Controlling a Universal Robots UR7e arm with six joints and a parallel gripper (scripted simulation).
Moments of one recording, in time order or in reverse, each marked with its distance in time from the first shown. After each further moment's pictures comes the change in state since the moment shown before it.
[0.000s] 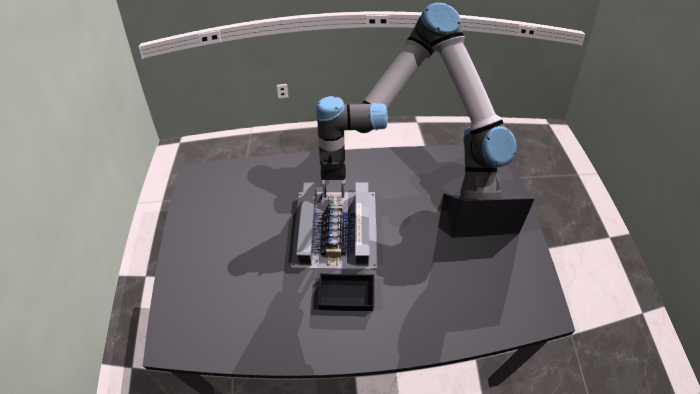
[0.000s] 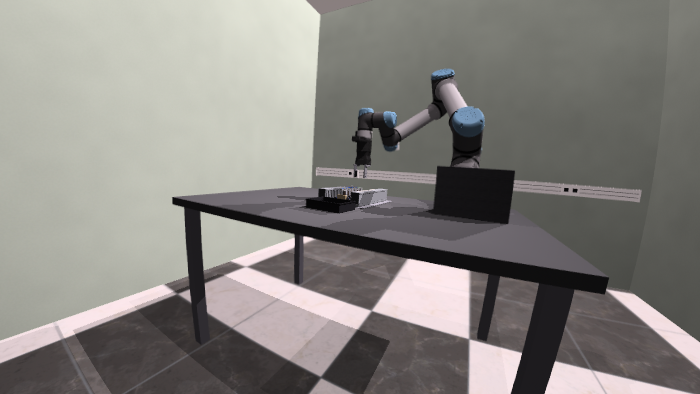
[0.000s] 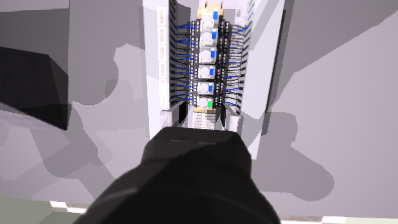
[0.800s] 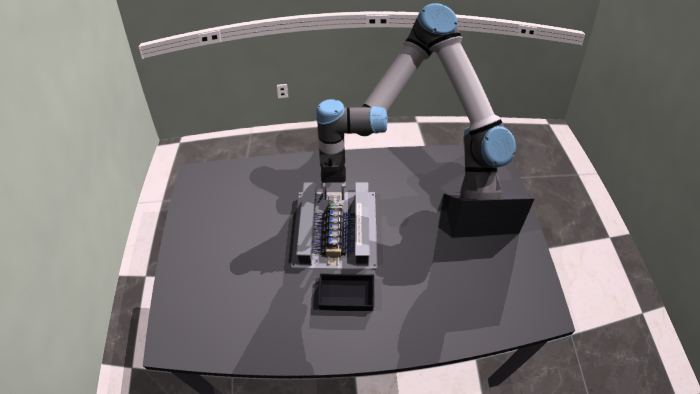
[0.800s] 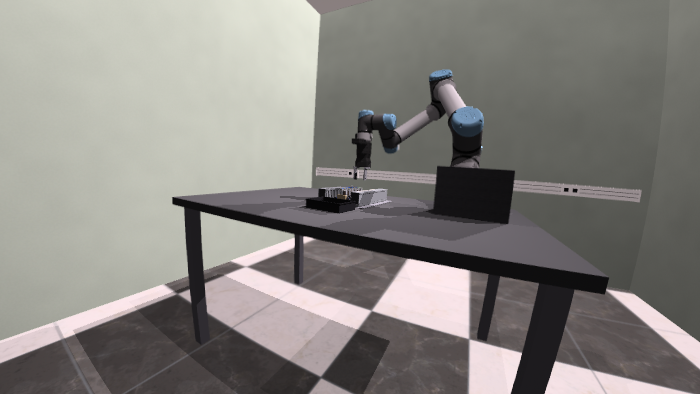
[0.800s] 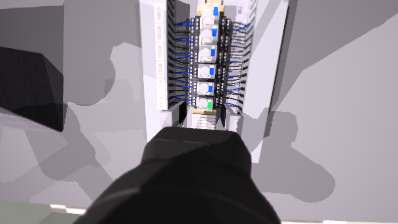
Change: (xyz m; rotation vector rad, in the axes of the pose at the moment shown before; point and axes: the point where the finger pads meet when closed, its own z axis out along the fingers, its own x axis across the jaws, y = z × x) arm 0.000 0.000 0.011 0.000 -0.001 0.000
